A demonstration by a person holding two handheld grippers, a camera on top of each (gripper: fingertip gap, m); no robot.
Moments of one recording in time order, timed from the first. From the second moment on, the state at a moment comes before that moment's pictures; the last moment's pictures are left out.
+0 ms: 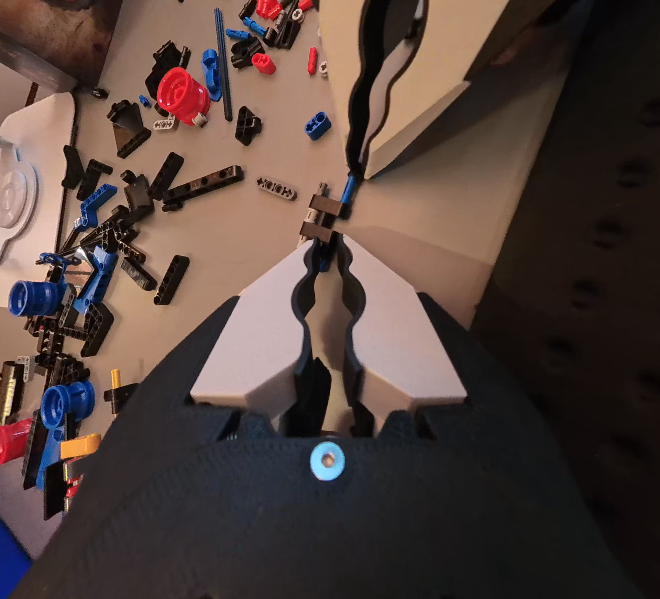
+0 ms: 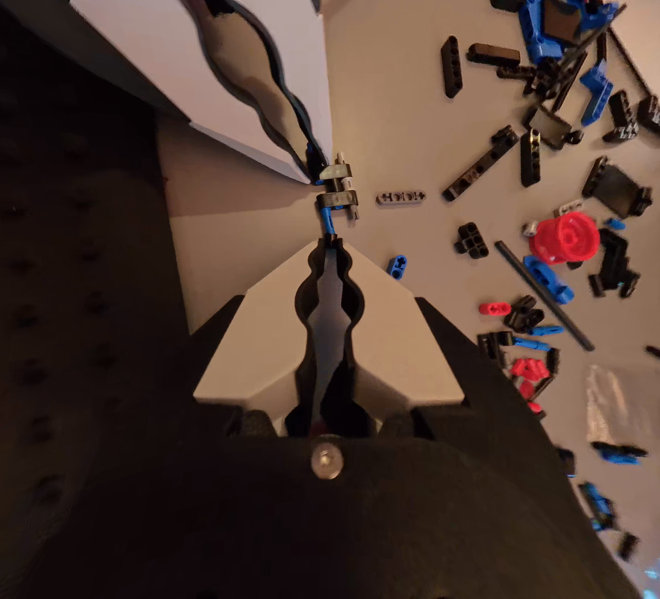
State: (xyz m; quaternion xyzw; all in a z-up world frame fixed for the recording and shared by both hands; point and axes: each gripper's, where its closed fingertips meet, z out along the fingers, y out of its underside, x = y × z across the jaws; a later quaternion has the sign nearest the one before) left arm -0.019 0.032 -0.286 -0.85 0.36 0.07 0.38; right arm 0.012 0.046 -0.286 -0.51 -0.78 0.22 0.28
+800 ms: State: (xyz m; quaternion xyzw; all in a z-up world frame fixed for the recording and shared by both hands) left arm -0.016 0.033 -0.286 -0.84 0.37 0.06 0.39; right arm 0.005 0.040 -0.286 -0.38 -0.86 0.20 0.27
